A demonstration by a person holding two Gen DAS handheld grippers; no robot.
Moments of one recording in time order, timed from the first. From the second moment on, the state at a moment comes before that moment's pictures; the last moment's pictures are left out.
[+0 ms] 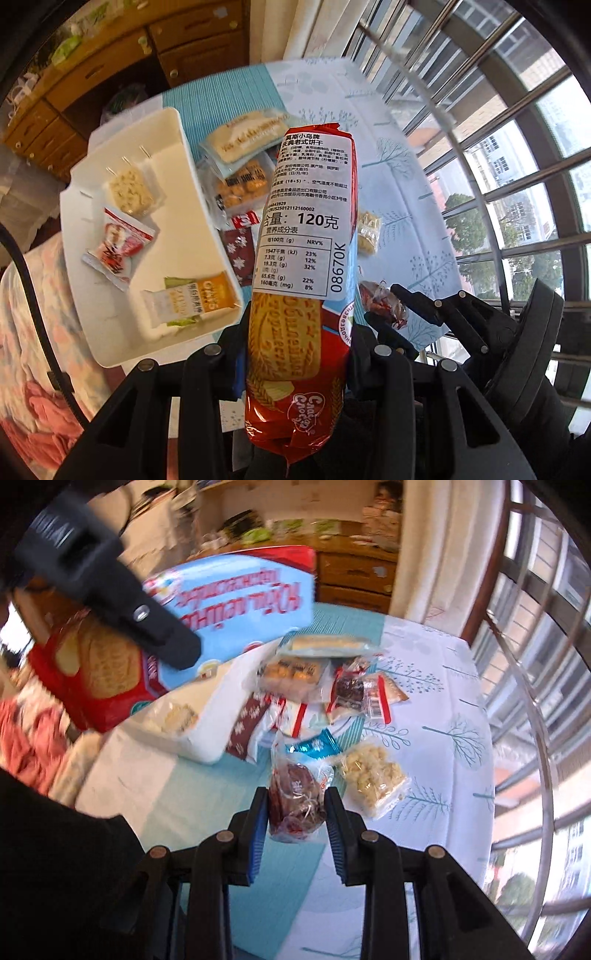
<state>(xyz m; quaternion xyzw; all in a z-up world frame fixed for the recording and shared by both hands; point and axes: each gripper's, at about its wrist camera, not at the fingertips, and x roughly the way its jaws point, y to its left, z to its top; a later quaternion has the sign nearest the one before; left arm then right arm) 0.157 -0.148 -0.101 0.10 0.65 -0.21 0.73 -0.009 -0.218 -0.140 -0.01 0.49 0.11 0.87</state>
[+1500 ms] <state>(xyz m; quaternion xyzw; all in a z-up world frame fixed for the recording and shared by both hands) 0.178 0.088 -0.110 -0.01 0.50 -0.27 0.82 0.050 -0.073 -0.093 0.20 0.44 0.00 0.87</state>
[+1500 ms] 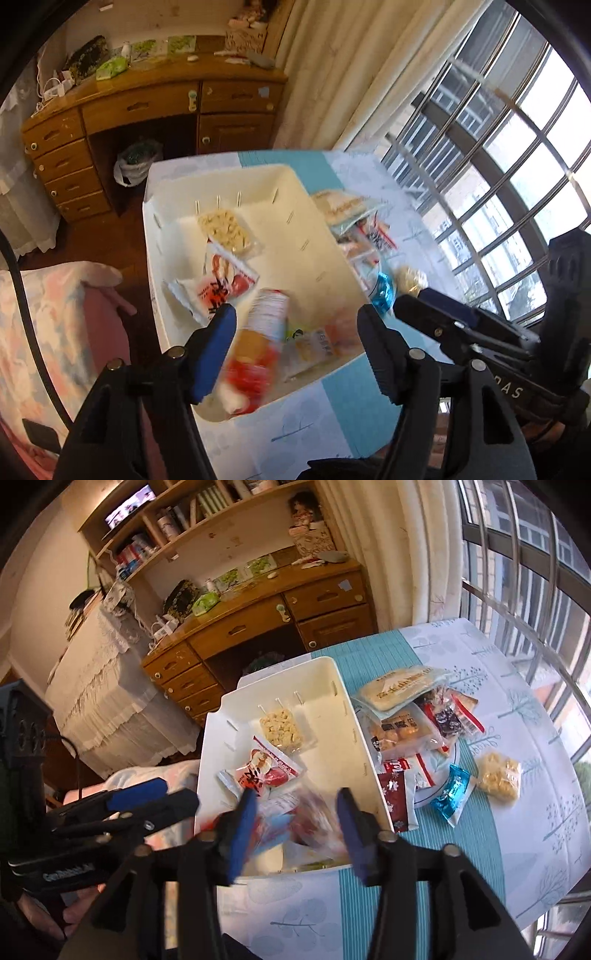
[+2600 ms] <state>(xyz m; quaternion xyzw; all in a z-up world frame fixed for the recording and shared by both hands) 0.130 -0.021 -0.097 -0.05 0.51 -0.21 0.83 0.011 -0.168 -0.112 0.12 0.50 0.02 0.86</state>
